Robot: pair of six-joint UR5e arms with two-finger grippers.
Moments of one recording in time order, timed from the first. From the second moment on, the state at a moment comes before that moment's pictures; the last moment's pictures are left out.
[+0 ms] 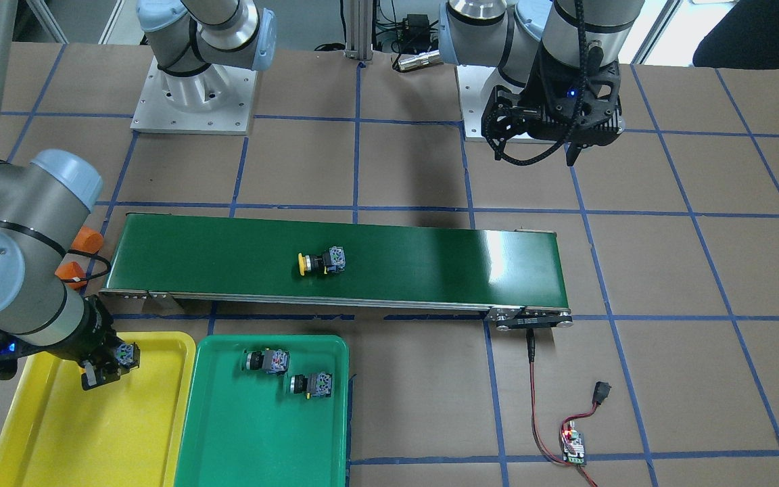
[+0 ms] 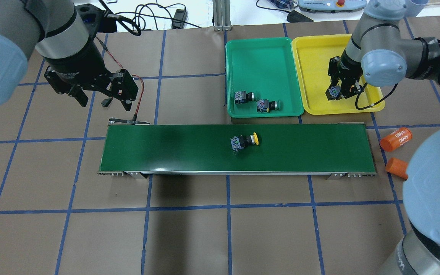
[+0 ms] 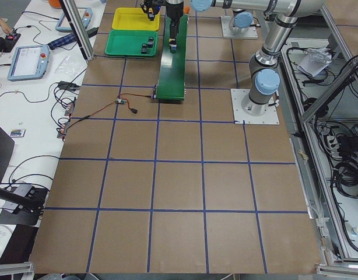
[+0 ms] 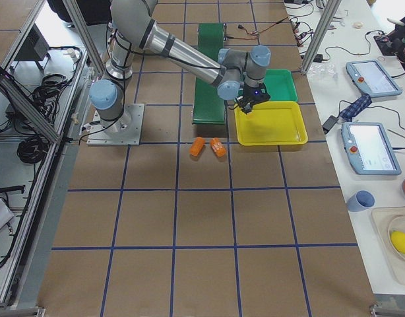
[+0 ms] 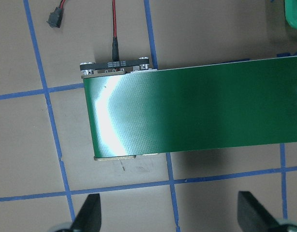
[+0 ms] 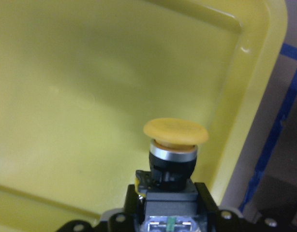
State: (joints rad) left arm -1.62 -1.54 -1.58 -1.62 1.63 0.07; right arm 1.37 -1.07 1.62 -2.12 -1.56 1.03
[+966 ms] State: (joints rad) left arm -1.62 -1.52 -1.58 -1.62 1.64 0.07; right arm 1.46 -1.35 1.68 -1.77 -1.54 1.09
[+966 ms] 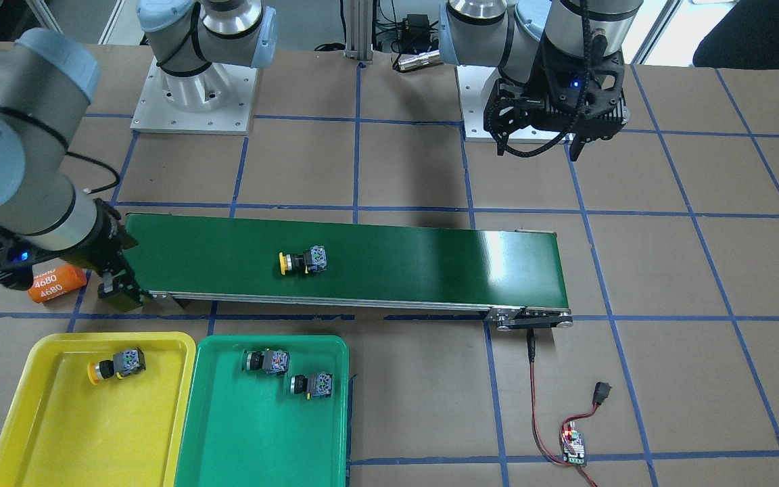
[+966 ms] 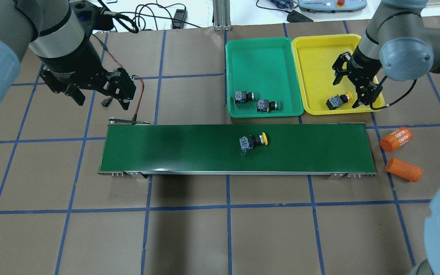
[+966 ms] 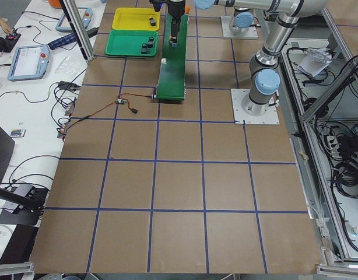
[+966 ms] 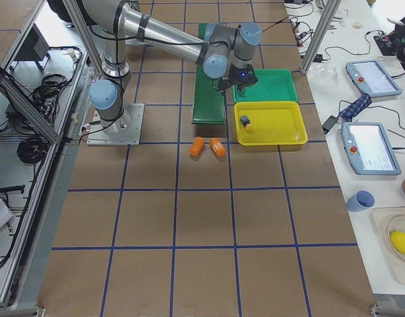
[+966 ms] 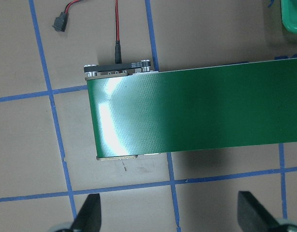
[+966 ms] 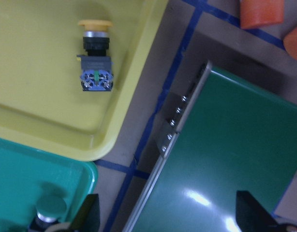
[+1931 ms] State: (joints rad) left arm -1.62 -1.54 -1.58 -1.62 1.63 0.06; right arm 1.73 -1.39 1.84 -1.90 -1.47 1.50
